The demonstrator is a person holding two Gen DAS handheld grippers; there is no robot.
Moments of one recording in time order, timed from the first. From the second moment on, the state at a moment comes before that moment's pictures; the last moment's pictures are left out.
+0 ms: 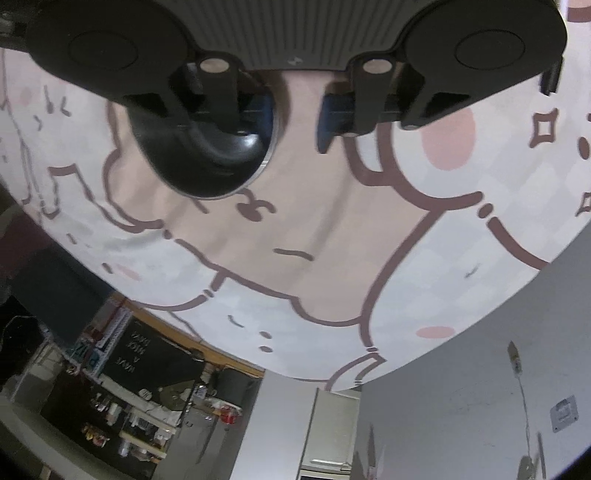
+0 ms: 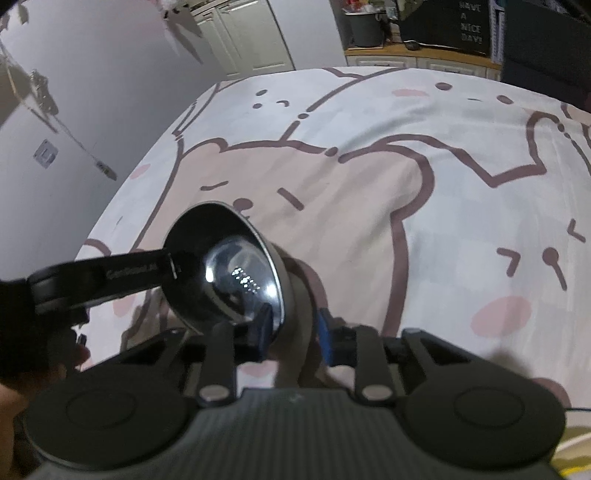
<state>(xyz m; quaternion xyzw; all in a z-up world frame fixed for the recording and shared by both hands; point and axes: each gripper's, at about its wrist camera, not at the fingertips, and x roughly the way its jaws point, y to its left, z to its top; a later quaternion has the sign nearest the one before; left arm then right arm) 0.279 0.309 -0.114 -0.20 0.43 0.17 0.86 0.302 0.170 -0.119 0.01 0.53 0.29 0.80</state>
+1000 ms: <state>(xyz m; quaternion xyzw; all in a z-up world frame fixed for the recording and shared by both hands) 0.251 0.200 -0.024 -0.21 0.35 0.05 0.91 0.279 0.075 -0.038 -0.01 0.44 0.26 0.86</state>
